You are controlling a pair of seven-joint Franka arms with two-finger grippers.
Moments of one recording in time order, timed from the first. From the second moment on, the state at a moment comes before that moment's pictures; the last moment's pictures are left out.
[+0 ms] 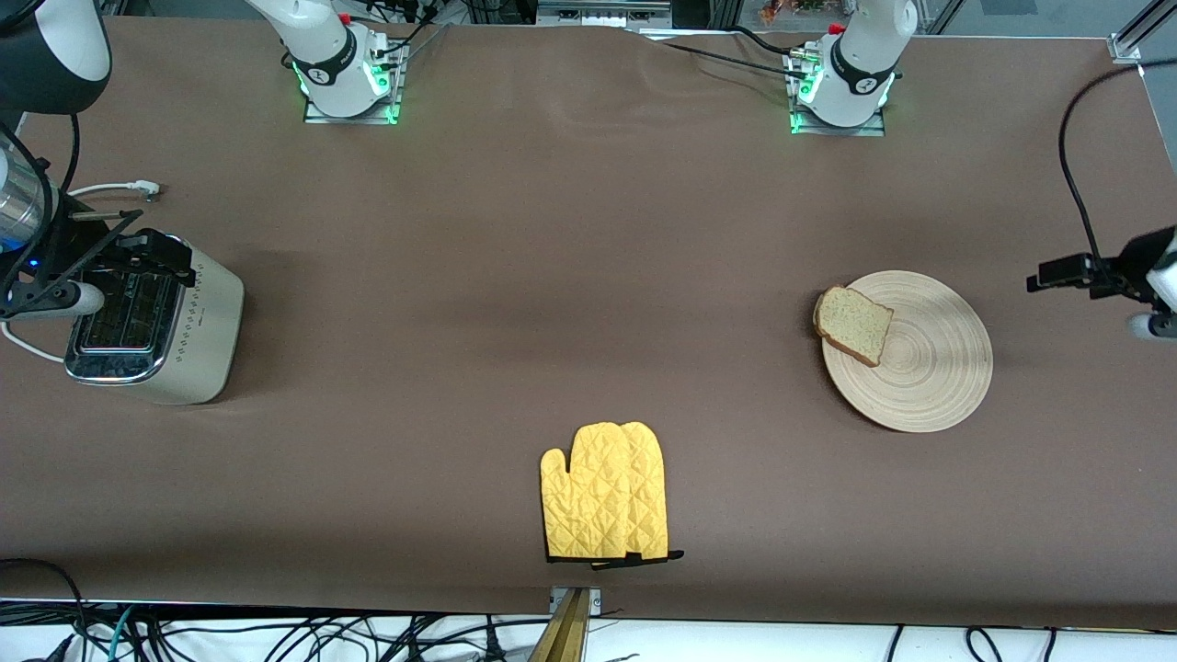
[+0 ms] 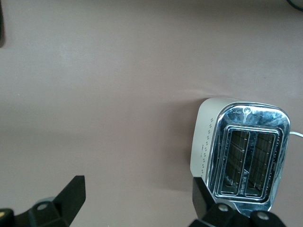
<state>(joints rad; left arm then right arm) 0.31 0.28 -0.01 -1.63 -0.14 1.67 0.36 0.02 0.16 0.02 -1.51 -0.02 1.66 -0.06</state>
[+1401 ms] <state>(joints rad) 0.58 0.84 -0.01 -1.52 -0.59 1.70 0.96 0.03 0.16 0.02 -1.51 -0.02 1.66 -0.06</state>
